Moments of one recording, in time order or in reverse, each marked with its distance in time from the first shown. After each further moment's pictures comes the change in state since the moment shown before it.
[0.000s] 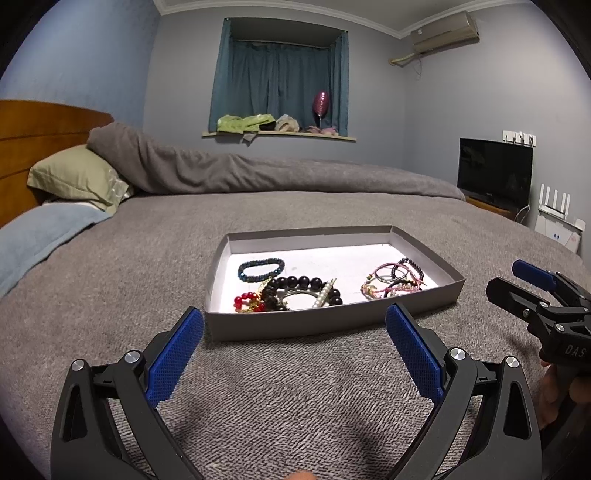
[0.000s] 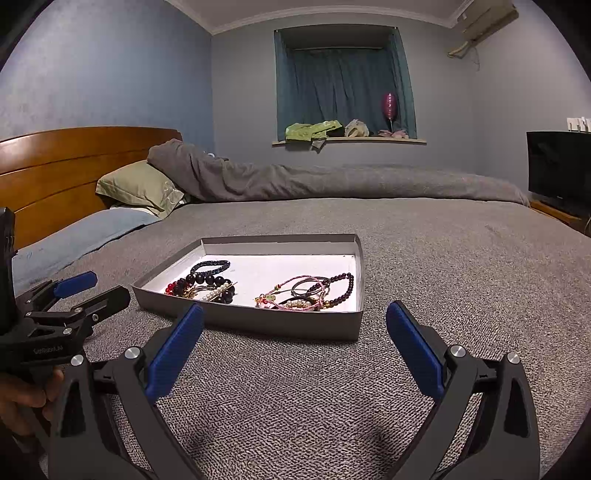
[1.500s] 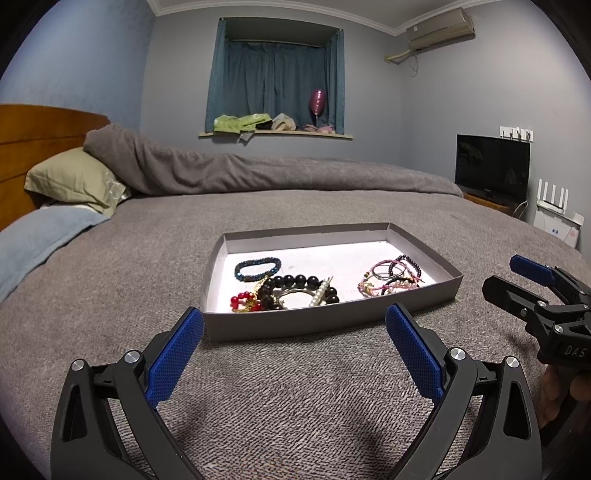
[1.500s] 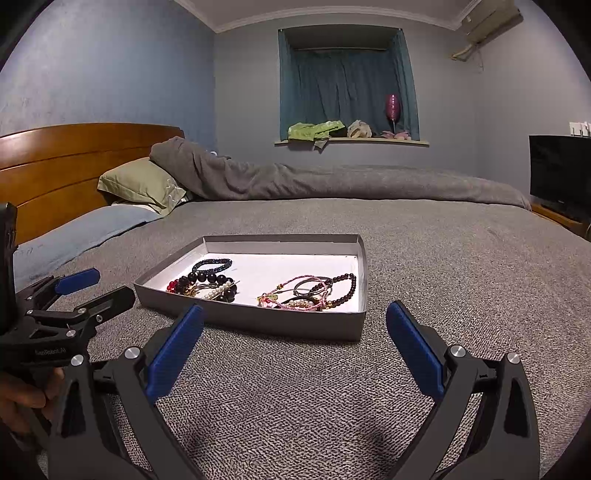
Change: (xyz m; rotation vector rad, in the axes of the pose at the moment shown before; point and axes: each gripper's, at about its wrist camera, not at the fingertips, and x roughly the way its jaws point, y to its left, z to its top) left arm 0.001 -0.005 0.000 0.019 0.000 -0.009; right arm 0.000 -0.001 0.001 -0.012 0.002 0.004
